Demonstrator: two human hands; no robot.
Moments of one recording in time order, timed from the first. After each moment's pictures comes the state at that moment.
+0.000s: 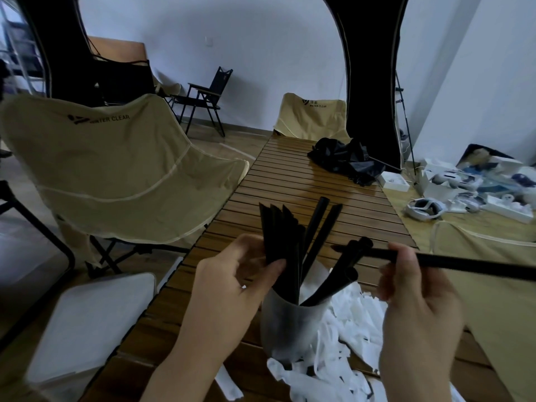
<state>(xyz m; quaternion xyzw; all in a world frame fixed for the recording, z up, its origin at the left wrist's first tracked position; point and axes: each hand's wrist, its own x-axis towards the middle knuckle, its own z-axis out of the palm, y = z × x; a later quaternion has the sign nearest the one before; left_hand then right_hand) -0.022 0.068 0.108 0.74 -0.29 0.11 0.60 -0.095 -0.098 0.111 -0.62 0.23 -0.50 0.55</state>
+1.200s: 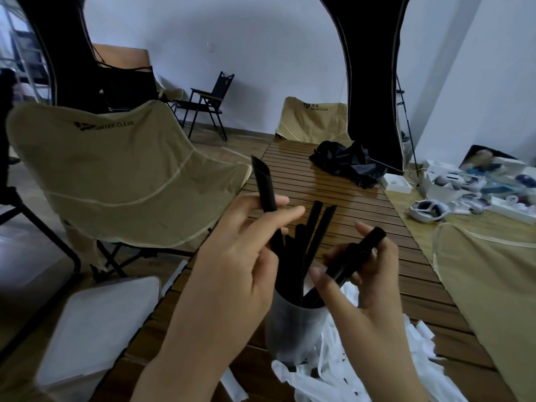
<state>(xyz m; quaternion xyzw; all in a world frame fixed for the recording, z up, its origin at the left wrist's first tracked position) -0.029 0.076 0.149 0.75 -0.39 0.31 0.44 -0.094 -0.069 0.118 -0.76 0.04 -0.35 0.55</state>
